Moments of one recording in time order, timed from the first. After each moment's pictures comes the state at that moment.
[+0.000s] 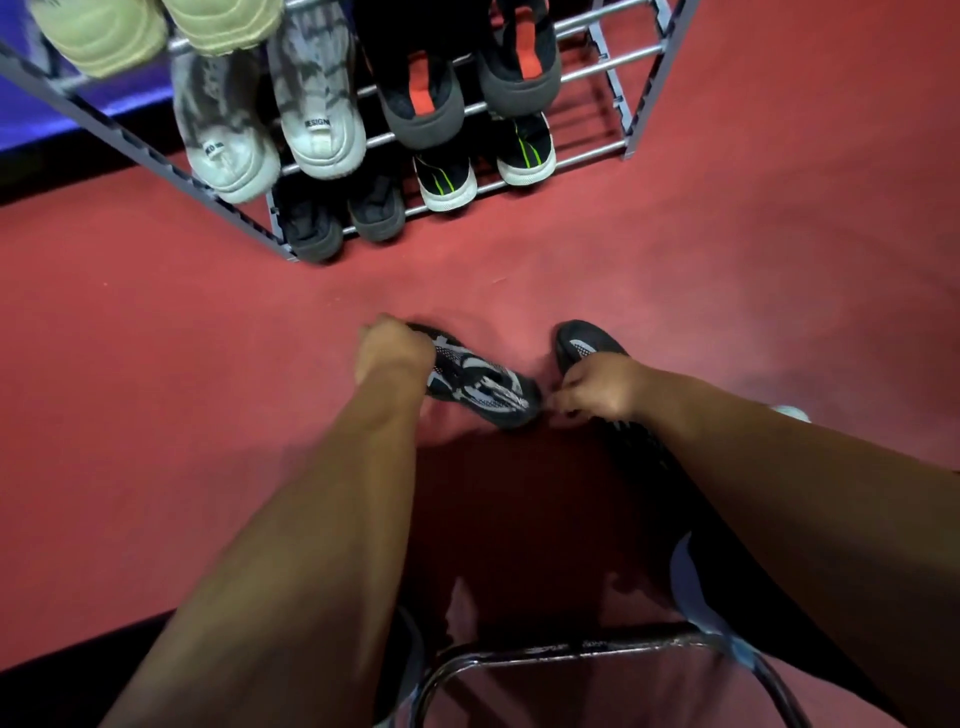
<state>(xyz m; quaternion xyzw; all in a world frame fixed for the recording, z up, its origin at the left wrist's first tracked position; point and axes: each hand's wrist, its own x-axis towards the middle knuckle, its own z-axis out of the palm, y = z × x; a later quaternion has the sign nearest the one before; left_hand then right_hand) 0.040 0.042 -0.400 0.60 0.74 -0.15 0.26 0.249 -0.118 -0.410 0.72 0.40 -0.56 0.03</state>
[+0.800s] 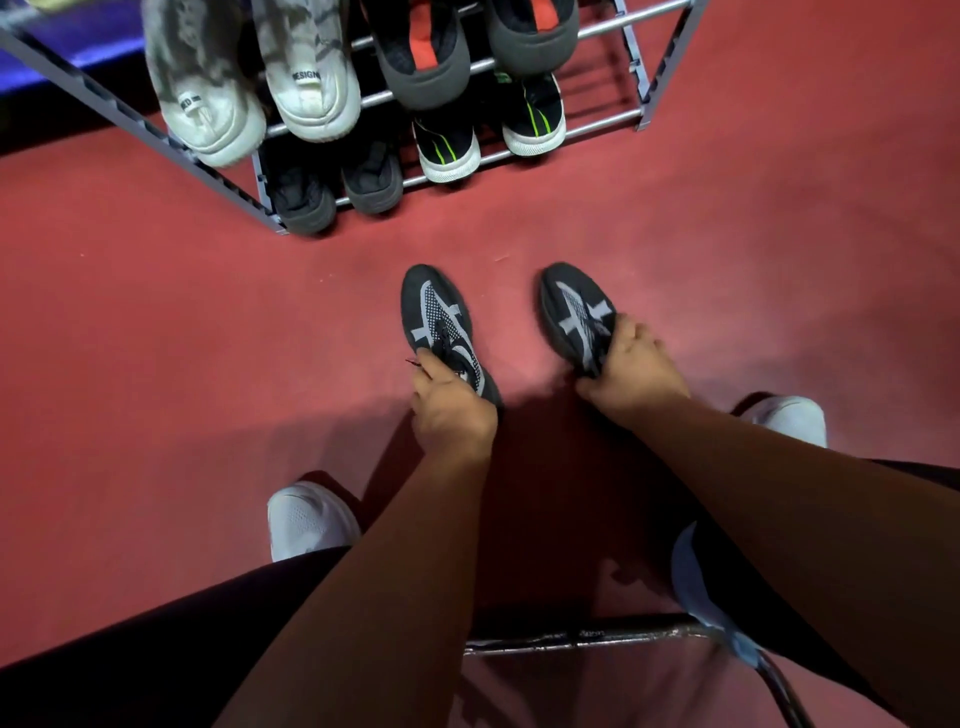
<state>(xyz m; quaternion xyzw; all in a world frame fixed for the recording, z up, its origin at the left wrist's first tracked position) 0.044 -0.072 -0.445 0.61 0.72 -0.10 0.30 0.246 -0.146 -0.444 0.86 0.38 -0.35 -0.01</state>
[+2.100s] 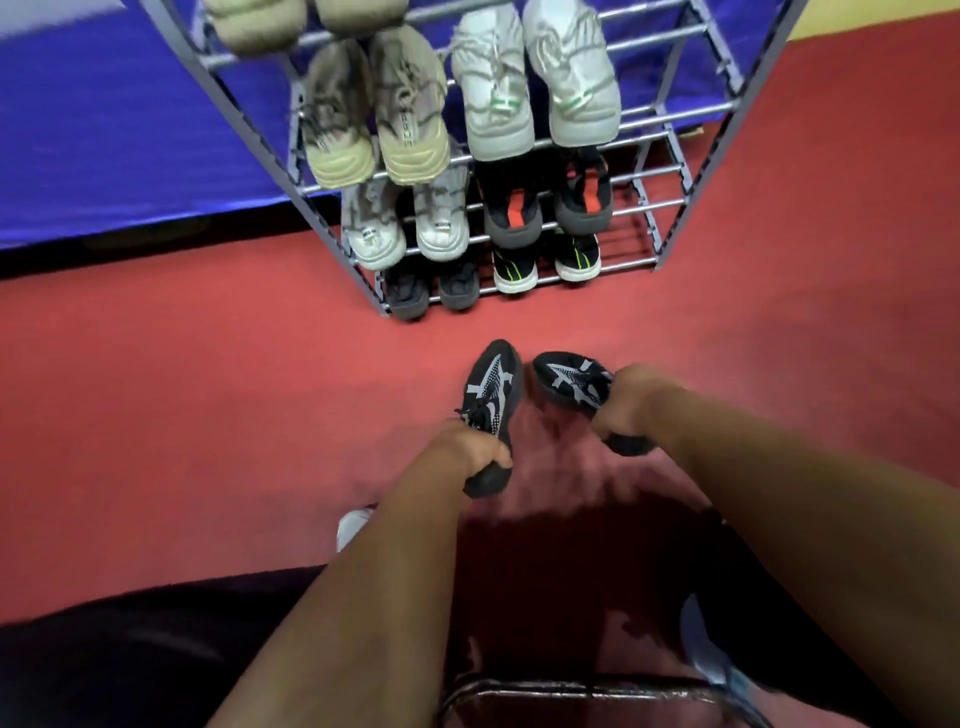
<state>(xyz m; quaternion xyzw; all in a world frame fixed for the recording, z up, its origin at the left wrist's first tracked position) -0.008 -0.040 -0.307 0.48 0.70 -0.14 0.52 0.222 -0.092 -0.279 0.84 0.39 -0.38 0.11</state>
